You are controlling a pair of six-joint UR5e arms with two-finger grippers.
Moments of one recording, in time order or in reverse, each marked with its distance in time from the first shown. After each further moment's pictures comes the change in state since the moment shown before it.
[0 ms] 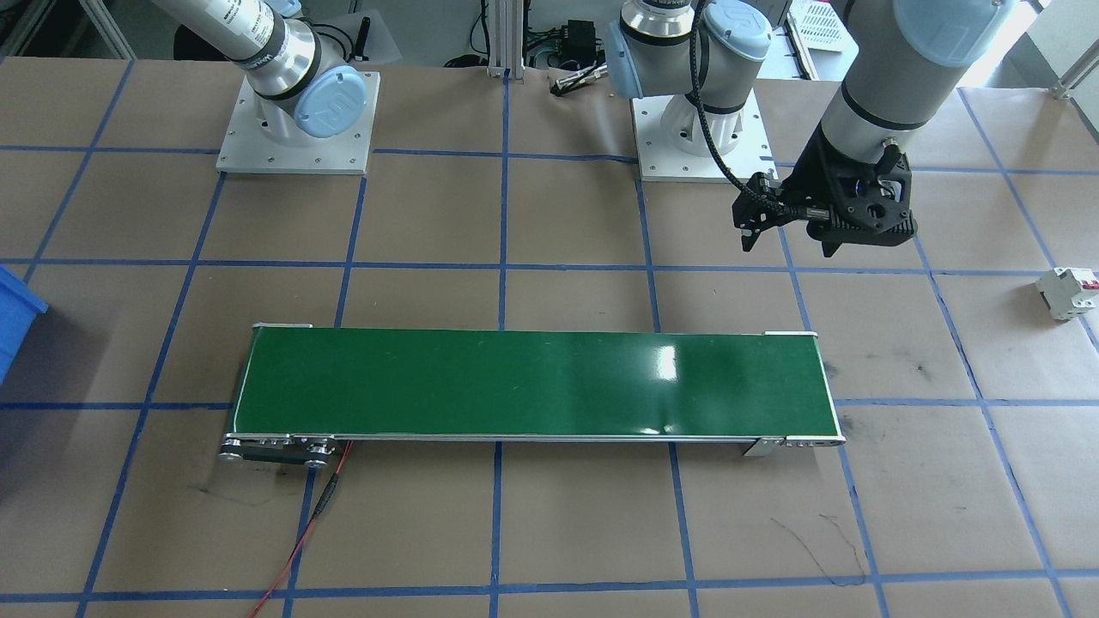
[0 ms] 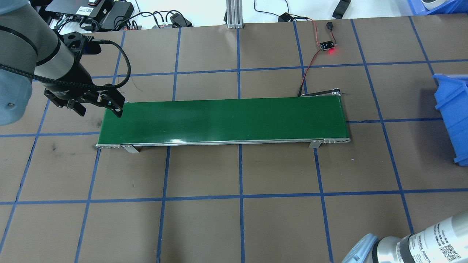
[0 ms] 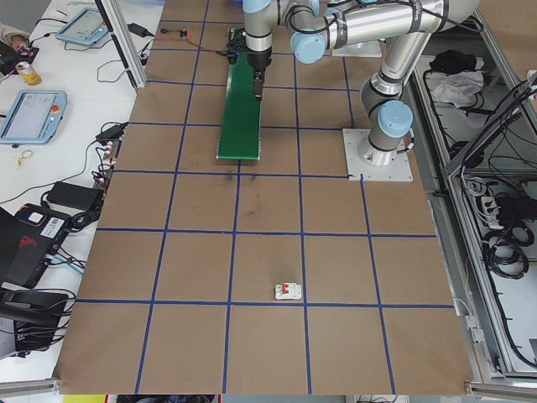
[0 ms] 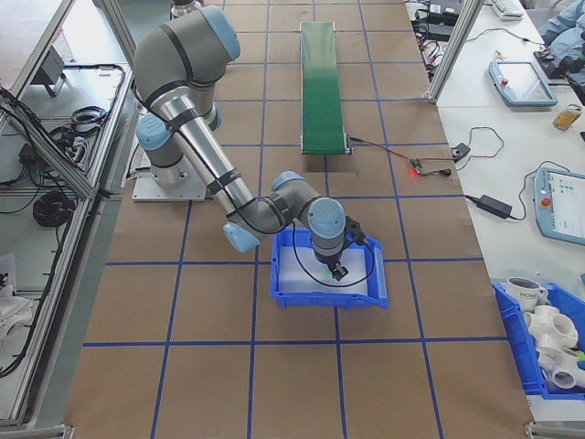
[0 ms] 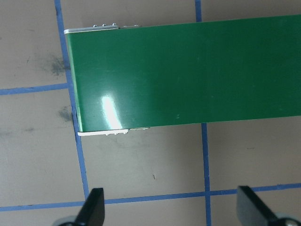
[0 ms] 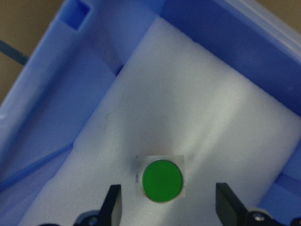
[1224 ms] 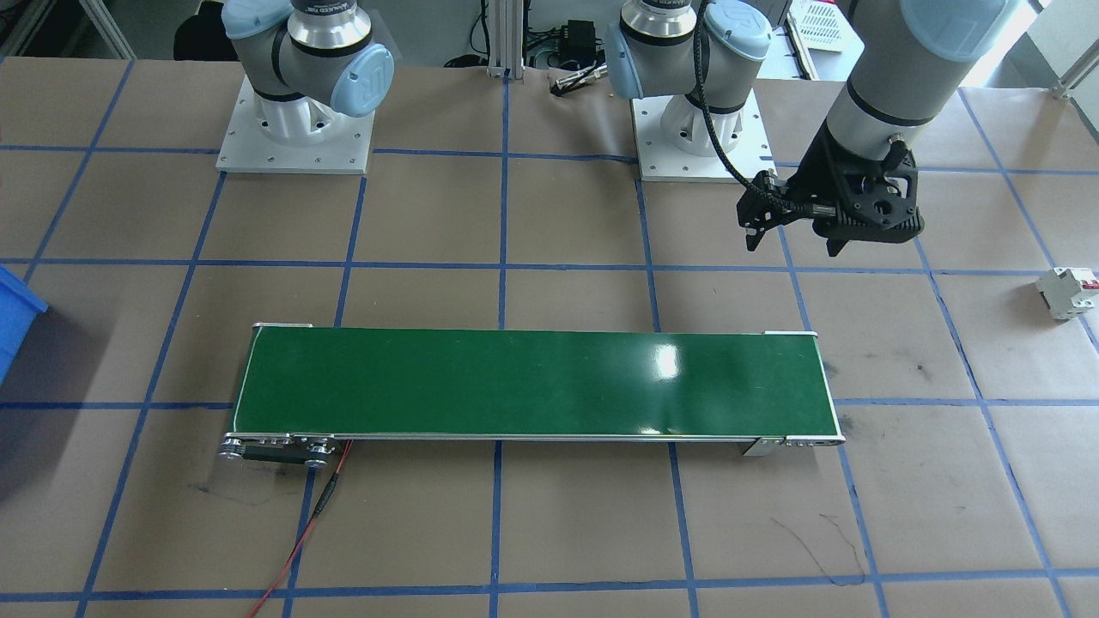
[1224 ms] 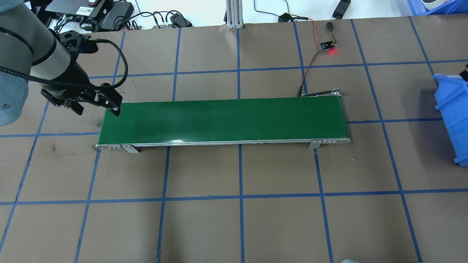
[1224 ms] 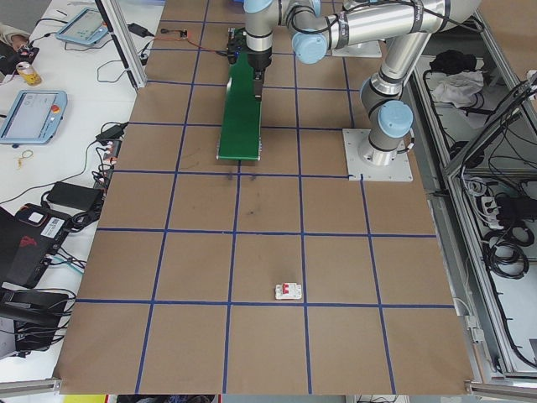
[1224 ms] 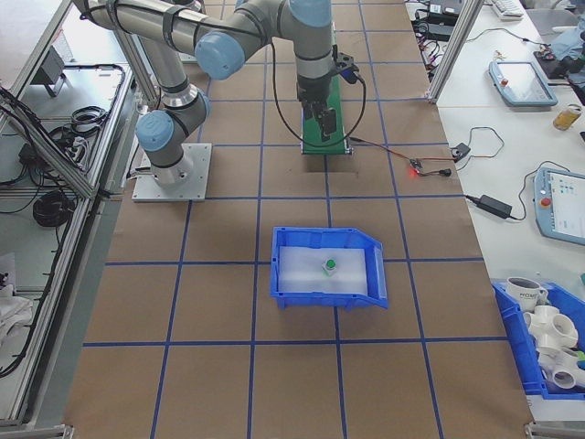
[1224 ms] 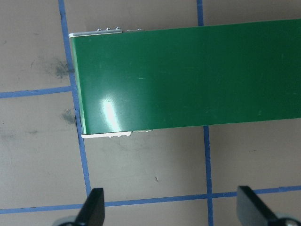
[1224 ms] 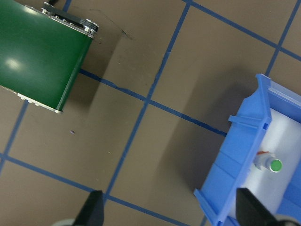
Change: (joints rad) left arm 0.009 0.005 0.000 0.009 -0.002 0.009; right arm 0.370 -0.553 -0.049 0.557 -0.101 0.515
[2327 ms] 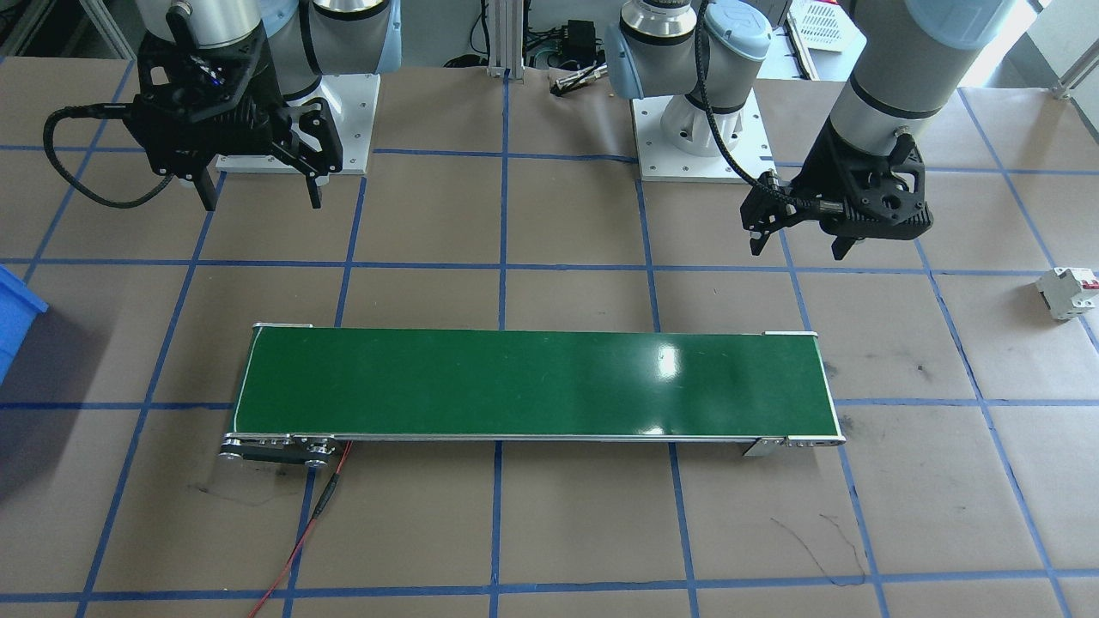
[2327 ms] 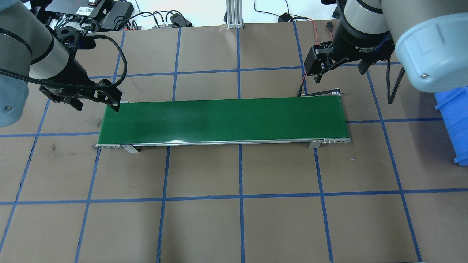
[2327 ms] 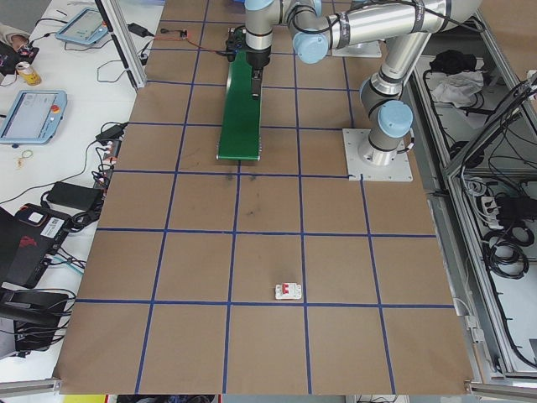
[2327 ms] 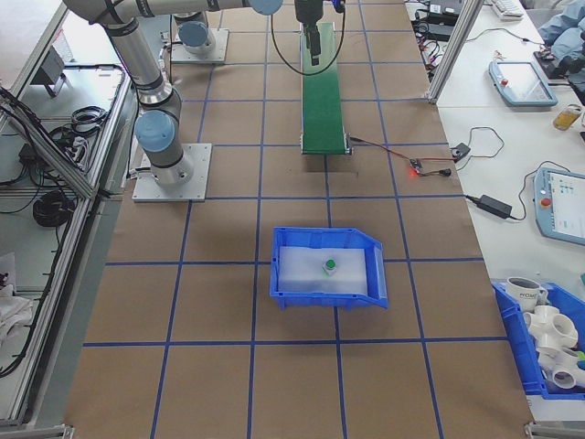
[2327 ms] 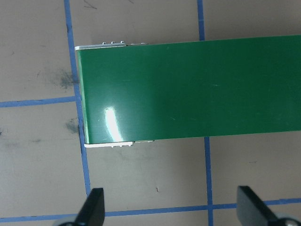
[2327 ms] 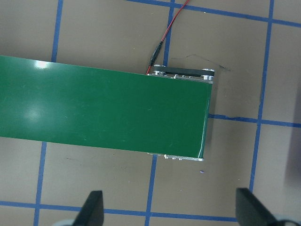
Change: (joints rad) left arm 0.001 0.006 -0.006 0.043 -0.005 -0.010; right arm 0.613 0.038 -0.010 -0.029 -0.097 0.901
